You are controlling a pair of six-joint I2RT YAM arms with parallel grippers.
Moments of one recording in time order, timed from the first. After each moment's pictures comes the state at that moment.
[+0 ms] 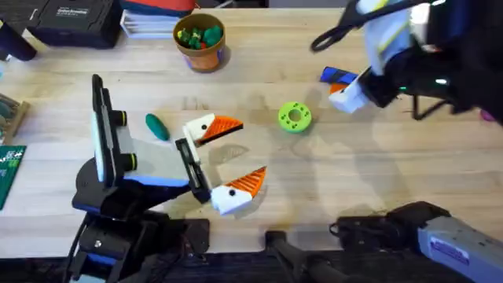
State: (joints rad) left arm -0.21 0.01 0.01 -0.09 0.95 -0.06; right arm 0.25 1.08 0.89 -0.63 0.08 -0.57
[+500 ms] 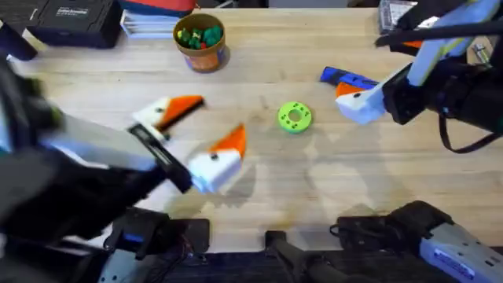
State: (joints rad) left arm -0.21 0.11 0.40 -0.48 0.57 -0.18; right arm 0.36 0.81 0.91 -0.75 0.07 -0.37
